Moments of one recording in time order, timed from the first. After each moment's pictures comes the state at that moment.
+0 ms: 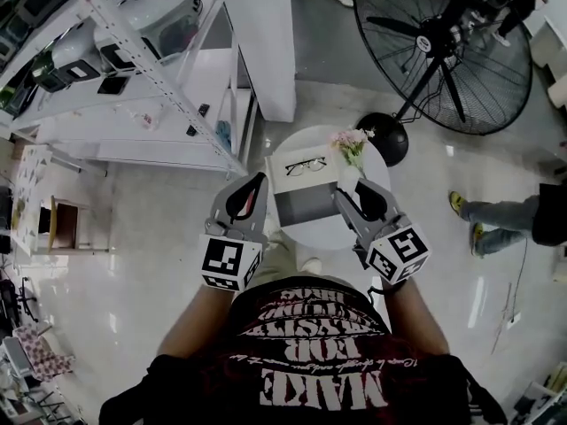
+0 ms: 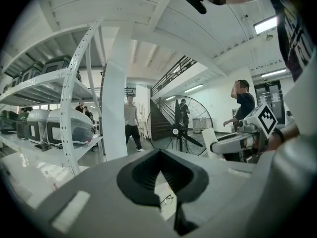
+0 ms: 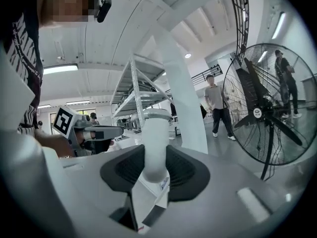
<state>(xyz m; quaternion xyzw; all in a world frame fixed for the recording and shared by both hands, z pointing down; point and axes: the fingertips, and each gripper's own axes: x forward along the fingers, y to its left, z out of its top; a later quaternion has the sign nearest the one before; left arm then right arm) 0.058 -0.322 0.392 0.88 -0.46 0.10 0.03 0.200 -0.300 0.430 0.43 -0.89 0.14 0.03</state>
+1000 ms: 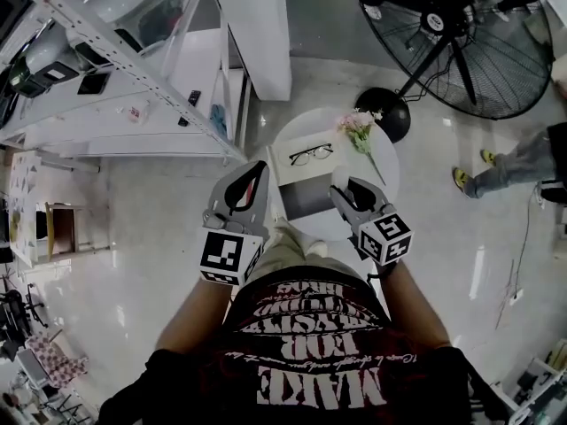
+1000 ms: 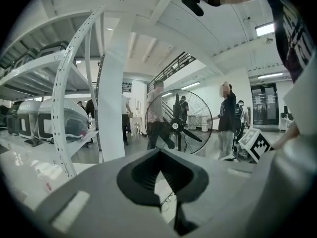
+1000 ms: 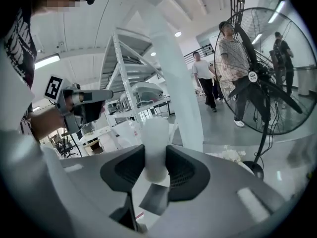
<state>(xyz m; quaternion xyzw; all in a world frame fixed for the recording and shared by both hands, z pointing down) 0.044 -0.366 0.425 0.89 -0.43 0.12 0.04 0.179 -0.329 0.561 0.44 -0.86 0.23 0.11</state>
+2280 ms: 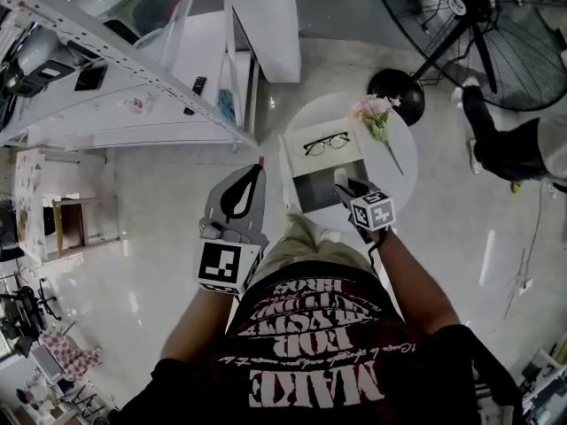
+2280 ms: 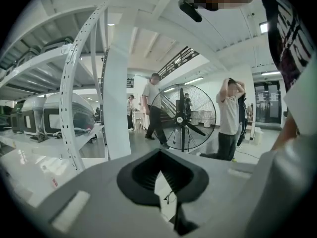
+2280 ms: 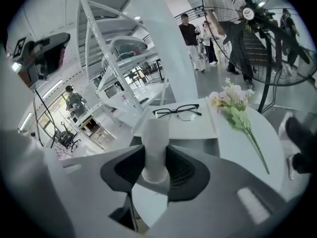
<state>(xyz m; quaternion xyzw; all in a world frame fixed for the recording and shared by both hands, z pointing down) 0.007 -0.376 0.447 0.88 -0.45 0.15 0.06 0.168 -0.329 0.771 0.41 -0.79 0.37 0.26</state>
